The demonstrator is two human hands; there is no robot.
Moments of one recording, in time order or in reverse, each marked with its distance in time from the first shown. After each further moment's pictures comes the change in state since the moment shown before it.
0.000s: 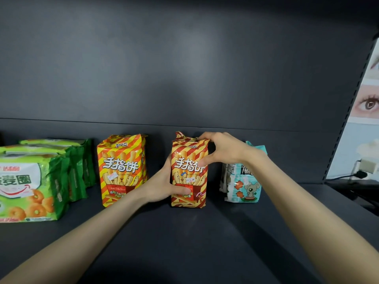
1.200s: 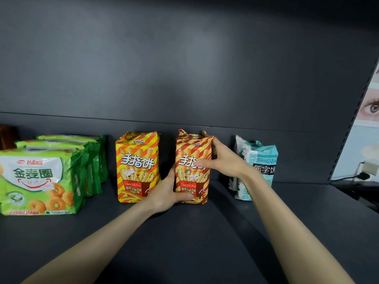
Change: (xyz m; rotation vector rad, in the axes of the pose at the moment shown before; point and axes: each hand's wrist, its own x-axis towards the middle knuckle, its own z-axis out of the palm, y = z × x) left_hand -0.029 -0.023 0.002 0.047 0.098 -0.042; right_hand 0.003 -0.013 0.050 0.528 0.069 0.090
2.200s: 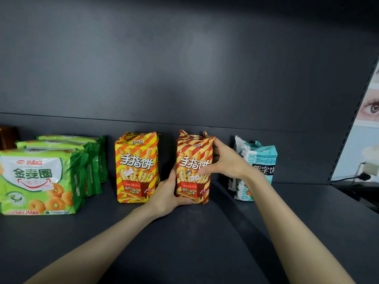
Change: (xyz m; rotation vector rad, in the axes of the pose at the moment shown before) left_hand -0.004 -0.001 0.008 0.151 0.077 0.010; right_hand -0.003 0.008 -0.007 -0.022 -0.001 -0.015
